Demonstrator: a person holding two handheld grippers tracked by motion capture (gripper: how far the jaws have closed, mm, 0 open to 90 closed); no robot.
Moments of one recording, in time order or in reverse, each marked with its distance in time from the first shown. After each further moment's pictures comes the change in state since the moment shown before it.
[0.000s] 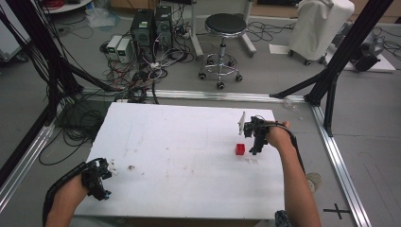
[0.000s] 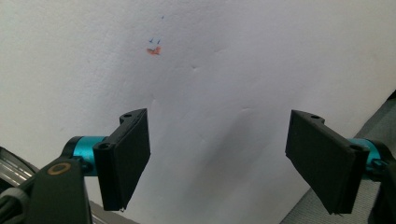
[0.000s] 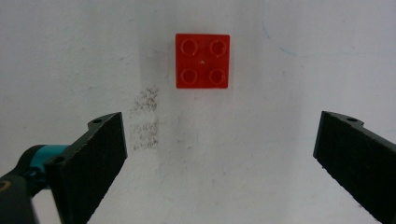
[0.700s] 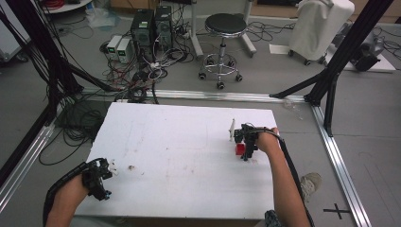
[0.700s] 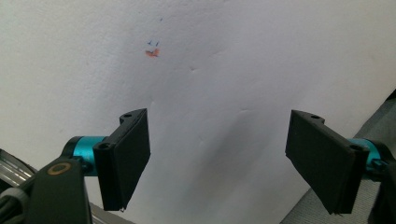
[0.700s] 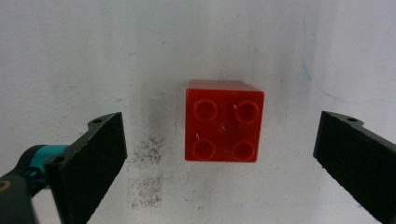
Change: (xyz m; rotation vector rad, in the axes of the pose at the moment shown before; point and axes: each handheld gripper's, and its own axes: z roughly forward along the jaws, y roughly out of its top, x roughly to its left) left arm 0.000 0.001 -0.001 0.003 -0.005 0.003; right arm 0.001 0.022 0.045 0.006 0.066 -0.022
